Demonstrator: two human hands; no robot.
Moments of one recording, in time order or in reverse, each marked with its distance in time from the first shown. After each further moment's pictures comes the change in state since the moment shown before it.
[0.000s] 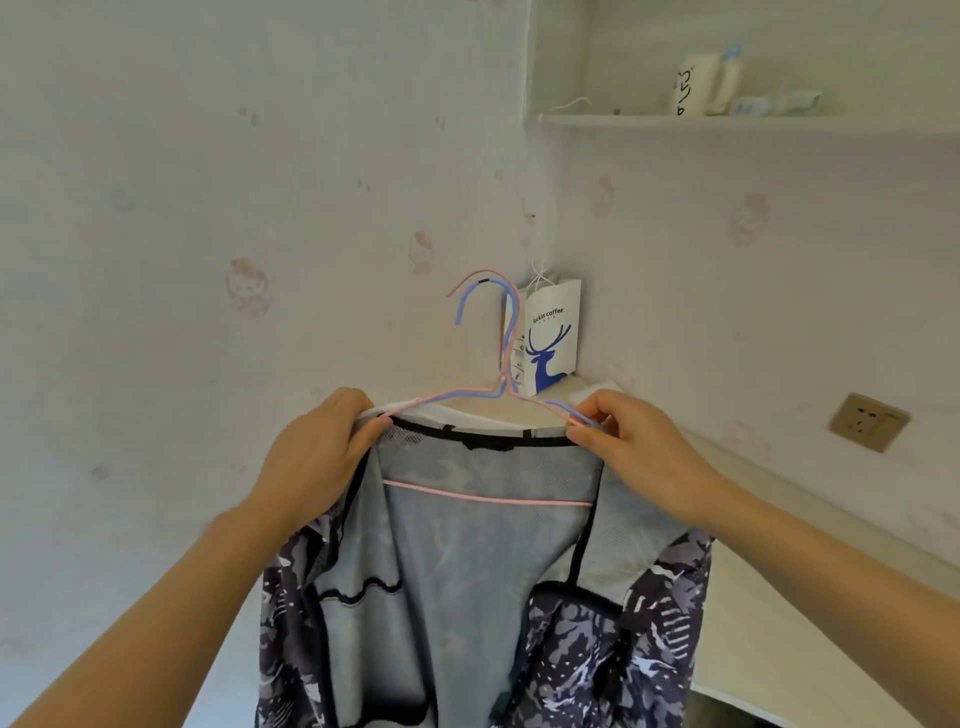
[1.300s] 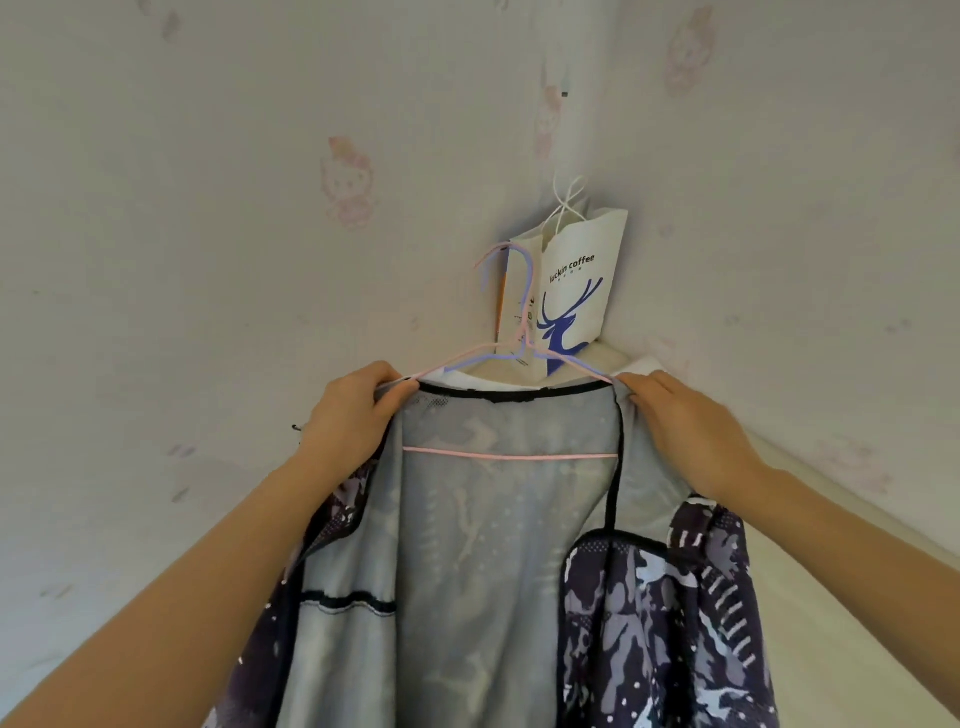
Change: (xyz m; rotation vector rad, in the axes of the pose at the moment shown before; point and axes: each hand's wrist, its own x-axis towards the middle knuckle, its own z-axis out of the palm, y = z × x) left_hand 0.272 -0.107 0.238 -0.316 -0.195 -0.254; right_hand 0.263 0.261 0.064 -0.683 -0.088 0.031
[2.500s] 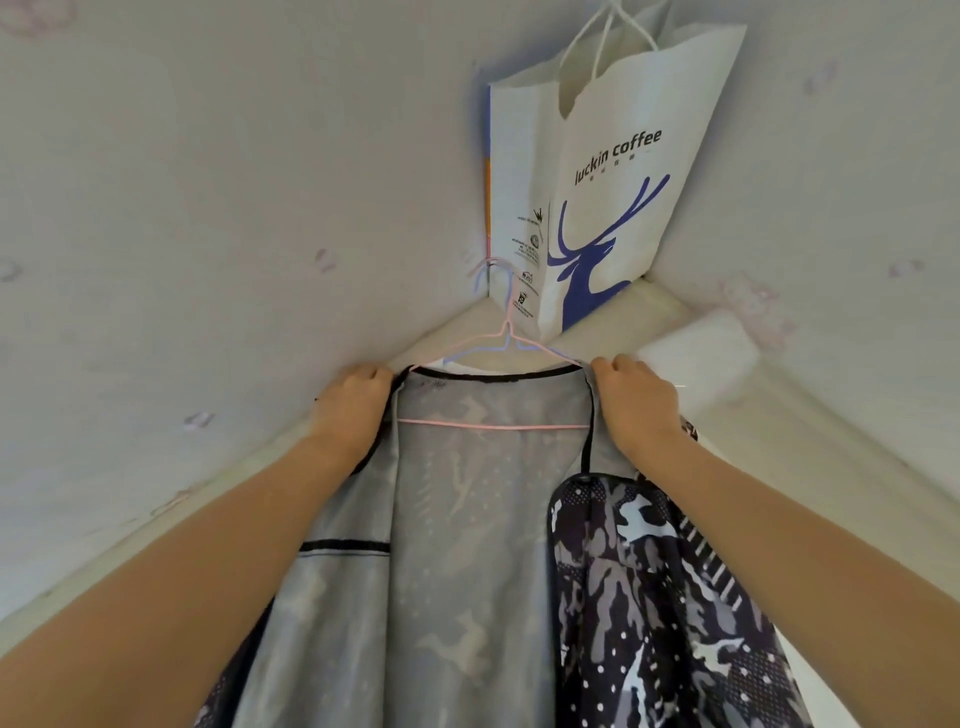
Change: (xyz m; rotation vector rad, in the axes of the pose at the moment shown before) left_hand 0.117 -0.128 0.203 0.661 -0.297 -0.067; right_hand 0.139 0.069 0.226 -0.178 -0.371 0.150
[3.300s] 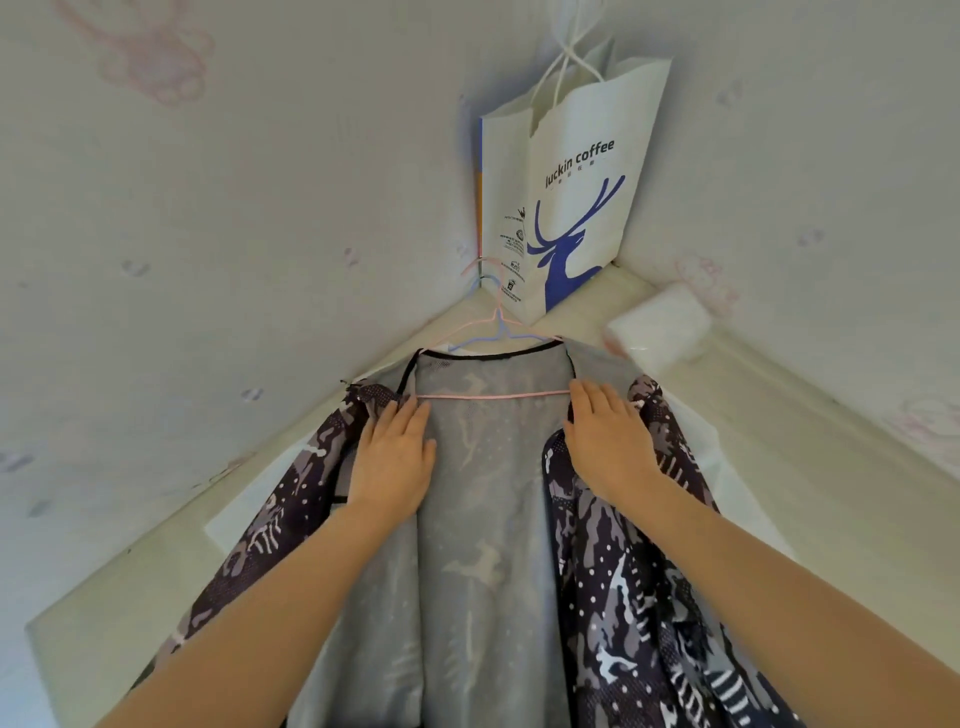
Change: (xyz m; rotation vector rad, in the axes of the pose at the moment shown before) left_hand -0.118 0.037 -0.004 -0.148 0.002 0.055; right_hand -0.115 -0.031 -0.002 0.125 -0.052 -0.026
